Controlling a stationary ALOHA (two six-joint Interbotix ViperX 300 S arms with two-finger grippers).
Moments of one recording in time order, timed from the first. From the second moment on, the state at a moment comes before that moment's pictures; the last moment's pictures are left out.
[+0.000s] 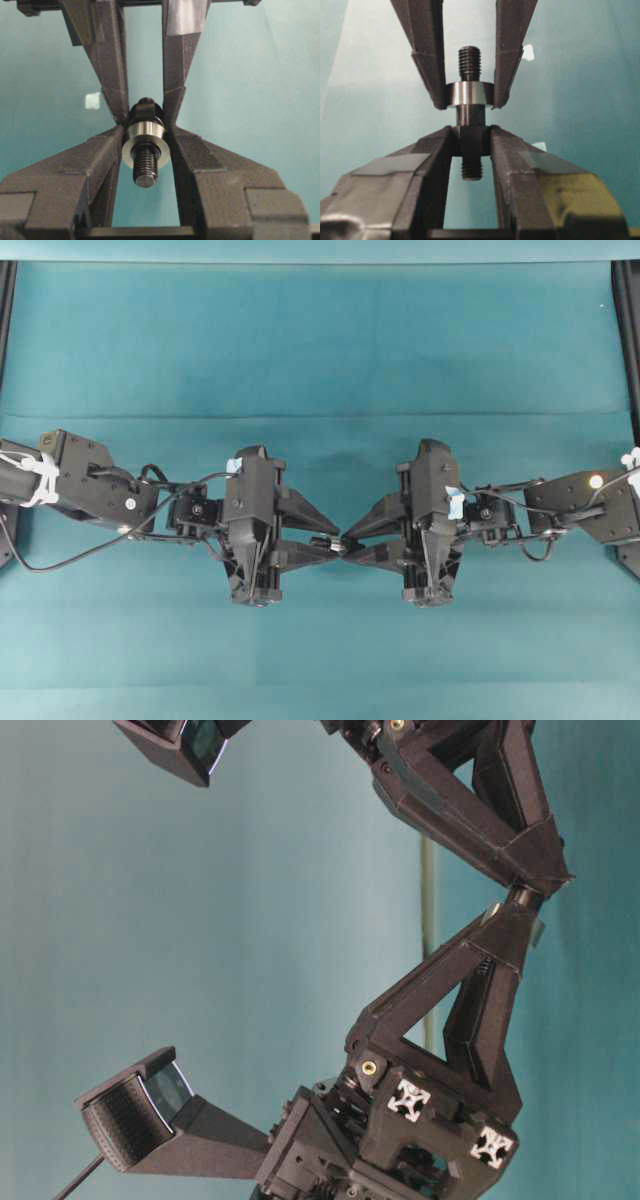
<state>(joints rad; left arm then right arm) -0.08 0.13 0.71 0.02 -0.44 -0.12 0.08 0.04 0.90 -0.01 -0.47 0.22</state>
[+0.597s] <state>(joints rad) -0.08 0.15 0.68 0.02 -0.43 -0.12 0.08 0.04 0.90 -0.01 -0.47 0.22</state>
